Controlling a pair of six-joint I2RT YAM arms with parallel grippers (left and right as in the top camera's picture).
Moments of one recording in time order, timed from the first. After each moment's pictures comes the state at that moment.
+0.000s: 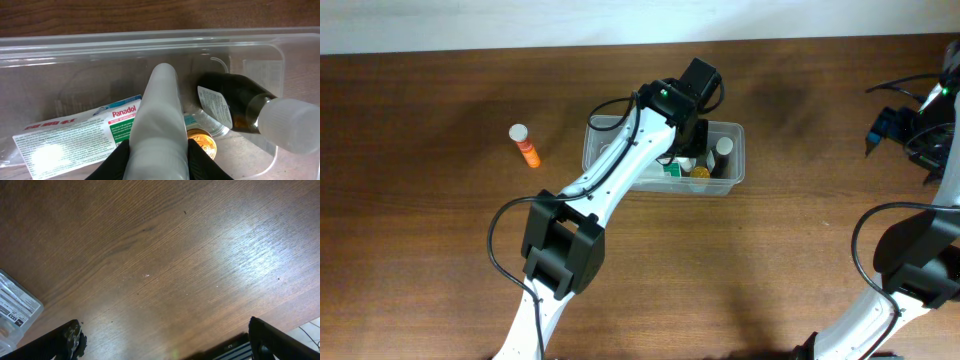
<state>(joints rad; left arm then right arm) -0.65 2.35 2.25 -1.13 0.01 -0.50 -0.45 2.05 2.16 -1.69 0.03 0.21</state>
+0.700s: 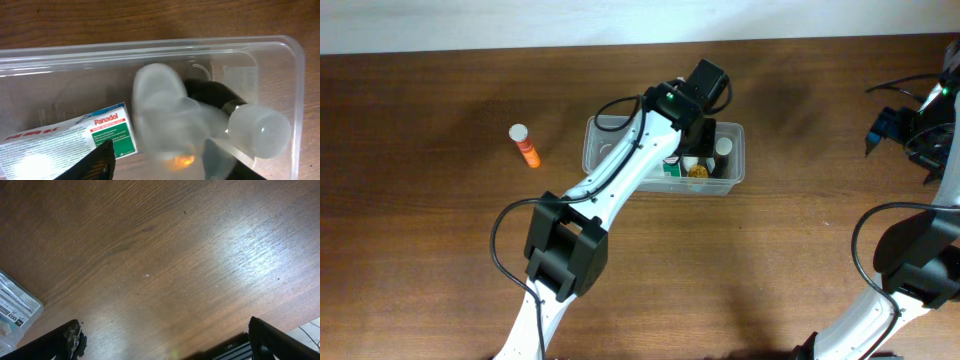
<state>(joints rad) -0.67 2.35 2.25 -1.09 0.01 -0.51 -0.45 2.05 2.16 -1.69 0.03 0.21</state>
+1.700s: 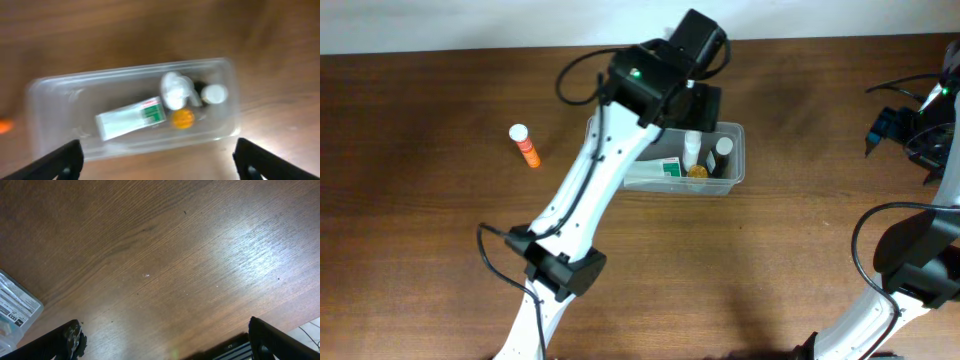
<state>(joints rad) -0.66 2.35 2.89 -1.62 -0.13 -0.43 -0.45 2.05 2.16 -1.69 0.03 0.21</state>
